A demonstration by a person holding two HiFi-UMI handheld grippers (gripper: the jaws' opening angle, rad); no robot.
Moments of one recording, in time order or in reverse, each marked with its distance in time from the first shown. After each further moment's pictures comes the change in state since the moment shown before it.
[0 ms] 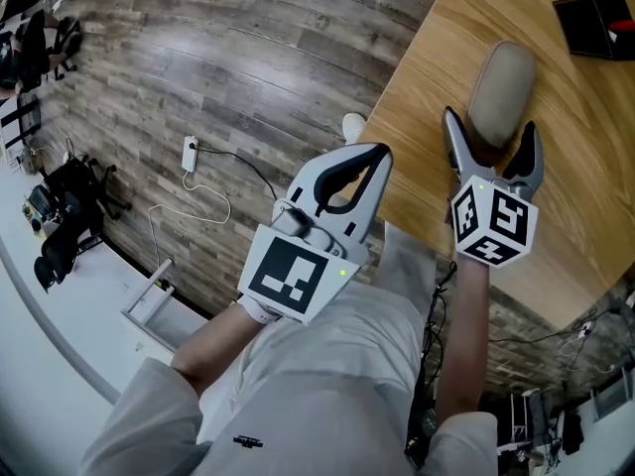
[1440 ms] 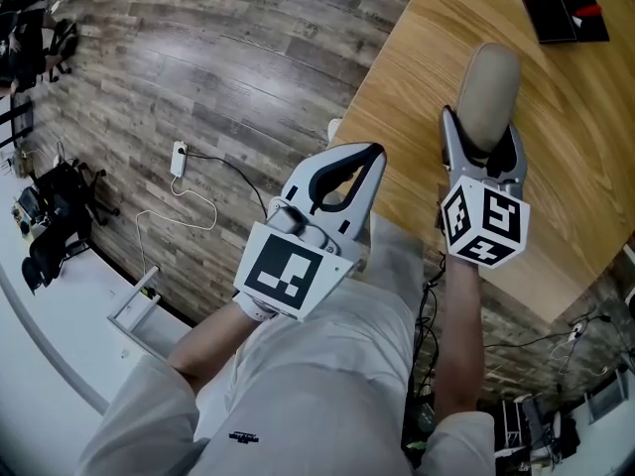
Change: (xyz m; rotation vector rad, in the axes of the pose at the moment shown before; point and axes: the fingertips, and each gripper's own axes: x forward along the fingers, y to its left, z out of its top) left arm -0.014 -0.038 0.008 0.019 -0.053 -0.008; right arm -0.037 -0.003 0.020 0.000 -0.005 0.045
